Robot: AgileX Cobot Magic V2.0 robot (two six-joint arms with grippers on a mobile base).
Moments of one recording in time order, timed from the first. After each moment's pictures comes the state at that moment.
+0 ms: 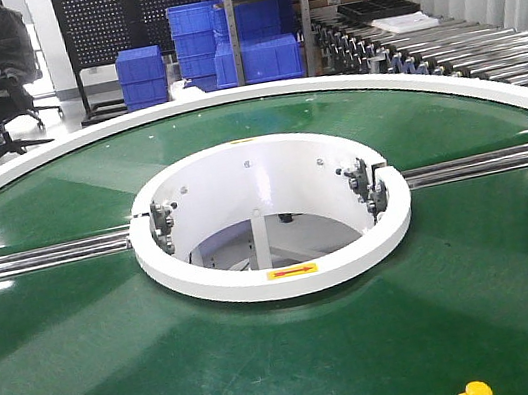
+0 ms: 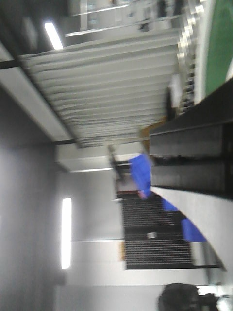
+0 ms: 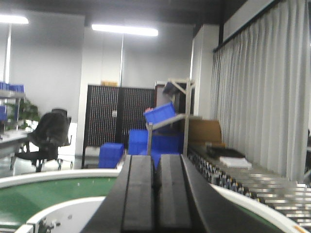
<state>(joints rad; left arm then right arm) -0.23 0.53 -0.82 -0.22 -0.03 0.32 0.08 0.51 -0.88 0.01 0.14 -0.10</state>
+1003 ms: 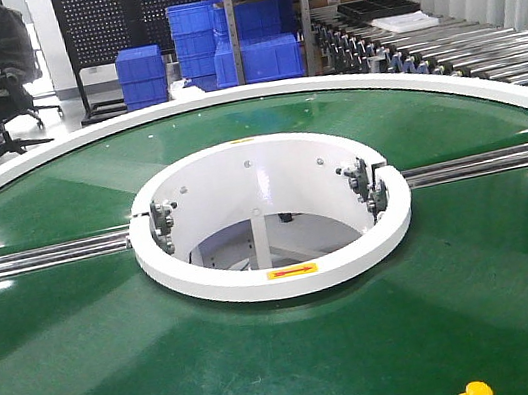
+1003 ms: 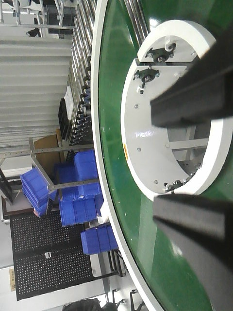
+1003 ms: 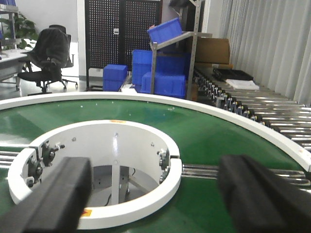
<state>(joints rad) -0.23 0.95 -0.94 -0.22 0.02 0.32 0.08 0.79 -0.95 0.02 0.22 -0.10</state>
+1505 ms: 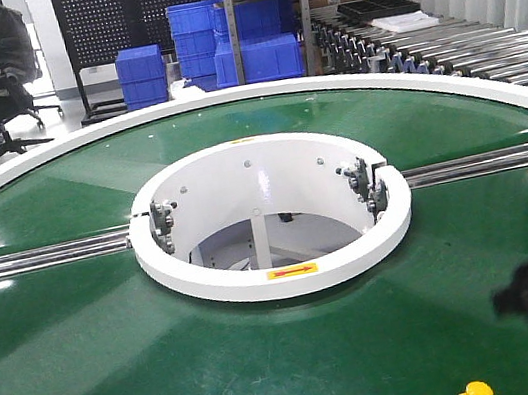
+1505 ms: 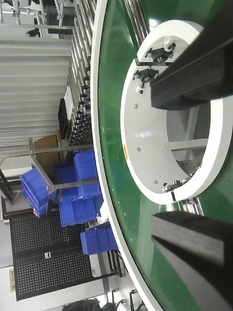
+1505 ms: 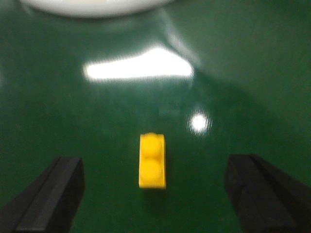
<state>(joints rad) -0.23 0.95 -0.94 -0.22 0.02 0.32 0.08 1.23 -1.03 0.14 0.78 -0.09</state>
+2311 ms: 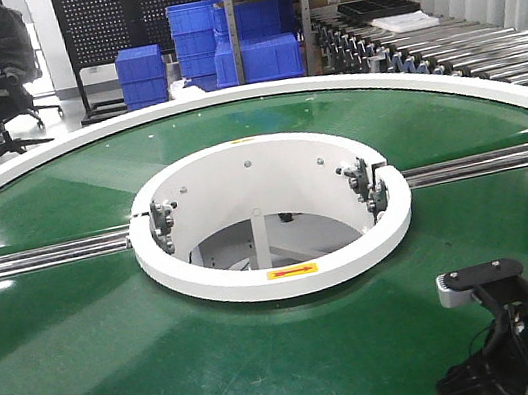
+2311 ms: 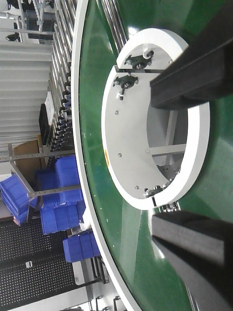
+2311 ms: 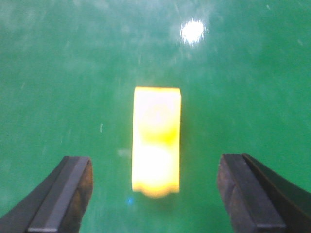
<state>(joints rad) -0.23 0.95 -0.94 -0.22 0.10 0.32 0.17 1.64 -1.04 0.04 0.69 0.00</state>
